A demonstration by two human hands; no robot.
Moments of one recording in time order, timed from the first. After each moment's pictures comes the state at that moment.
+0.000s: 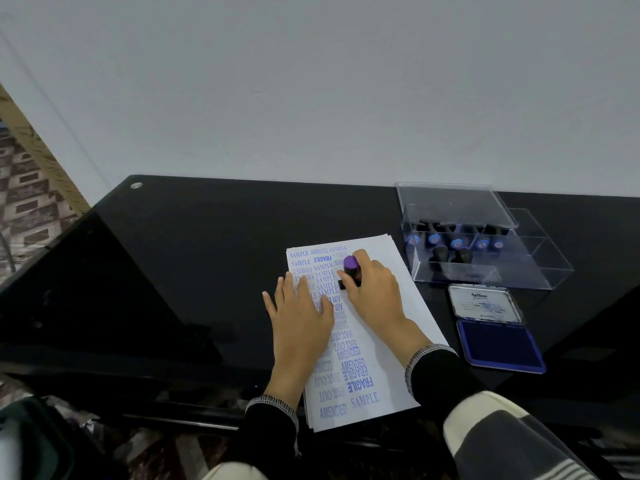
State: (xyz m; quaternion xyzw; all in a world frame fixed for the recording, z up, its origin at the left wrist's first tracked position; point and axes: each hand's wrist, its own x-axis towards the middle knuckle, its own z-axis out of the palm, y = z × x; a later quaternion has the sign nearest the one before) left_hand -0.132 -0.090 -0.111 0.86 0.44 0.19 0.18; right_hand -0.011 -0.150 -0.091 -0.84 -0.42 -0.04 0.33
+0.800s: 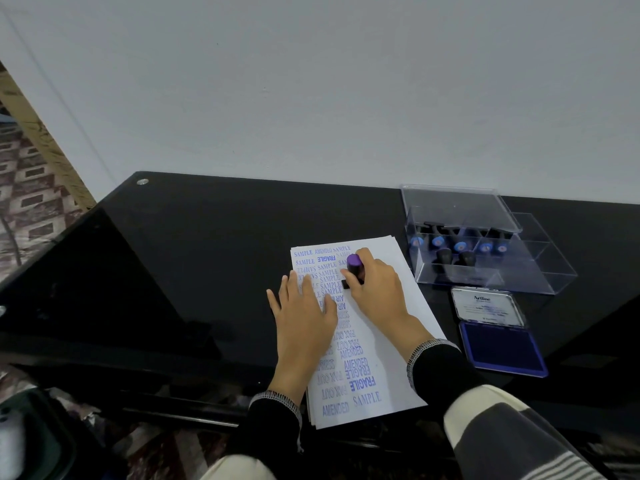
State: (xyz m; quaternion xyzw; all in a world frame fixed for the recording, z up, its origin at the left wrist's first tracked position) left_hand -0.132 -0.090 -0.113 0.86 0.44 0.19 0.17; right_hand -0.007 -0.147 -0.092 -0.84 -0.43 -0.05 0.33
